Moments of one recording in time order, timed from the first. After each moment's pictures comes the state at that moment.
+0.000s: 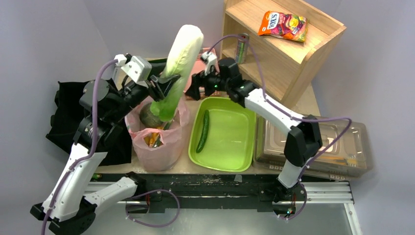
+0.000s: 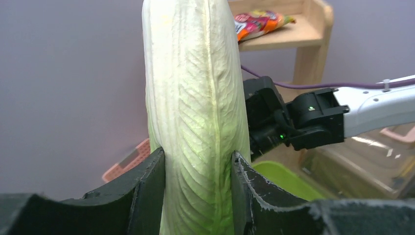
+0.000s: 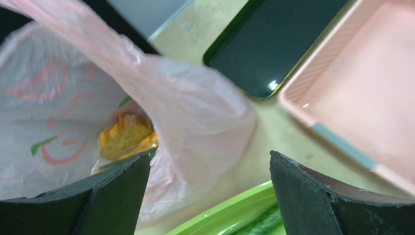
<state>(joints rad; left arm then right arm) -0.48 0.92 1.40 -0.30 0.27 0.13 0.68 1.77 1.52 -0.15 -0.39 0.24</state>
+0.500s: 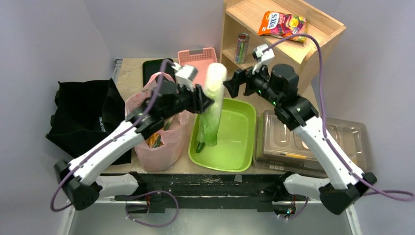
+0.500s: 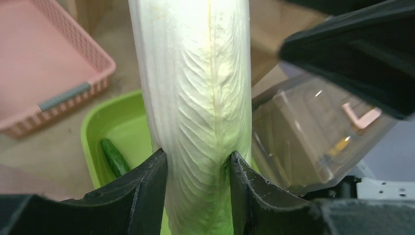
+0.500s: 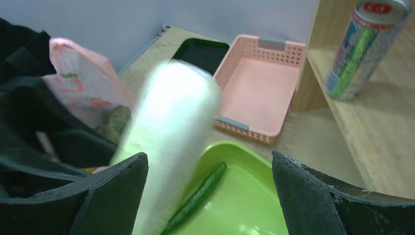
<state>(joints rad) -0.73 1.14 1.23 -0.28 0.07 -0.39 0.54 1.21 1.41 -0.36 -0.10 0.17</state>
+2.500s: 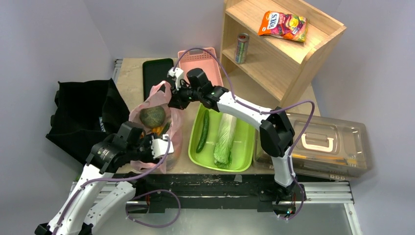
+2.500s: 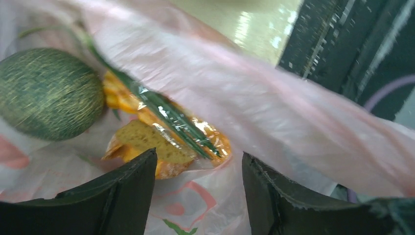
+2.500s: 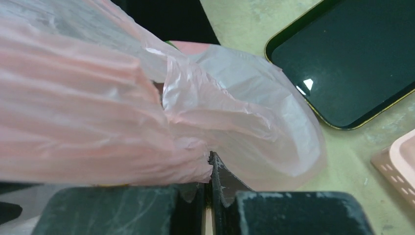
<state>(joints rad) -0.48 0.65 0.88 -1.27 0.25 0.83 0.82 2.03 1.76 -0.18 -0.44 0.11</state>
